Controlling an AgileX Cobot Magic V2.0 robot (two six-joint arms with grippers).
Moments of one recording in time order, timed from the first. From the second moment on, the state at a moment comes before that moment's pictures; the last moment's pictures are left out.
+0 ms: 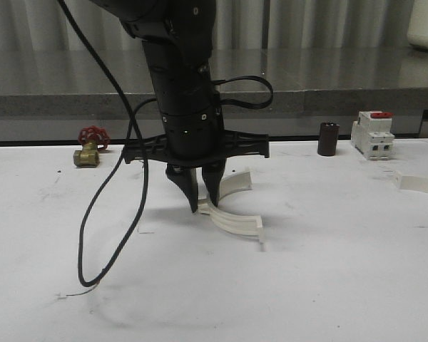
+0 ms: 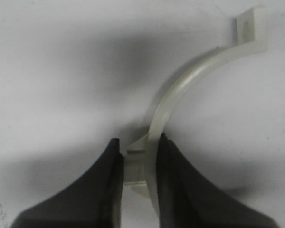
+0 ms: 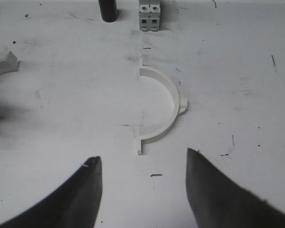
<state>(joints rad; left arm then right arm) -0.66 2.18 -1.70 0.07 0.86 -0.61 0.01 0.76 -0.64 0.03 0.62 0.03</state>
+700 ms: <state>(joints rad) -0.66 2.18 -1.71 0.03 0.85 -0.61 0.01 0.76 -0.64 0.03 0.62 0.03</state>
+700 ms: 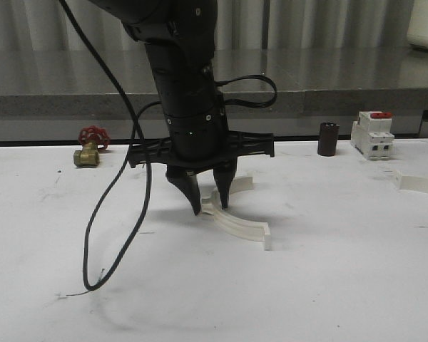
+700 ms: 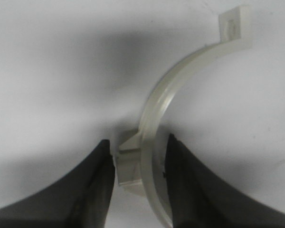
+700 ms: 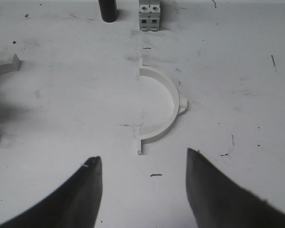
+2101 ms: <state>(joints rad) -0.51 0.54 -0.60 0.00 0.67 0.03 0.01 0.76 -0.64 0.03 0.62 0.03</state>
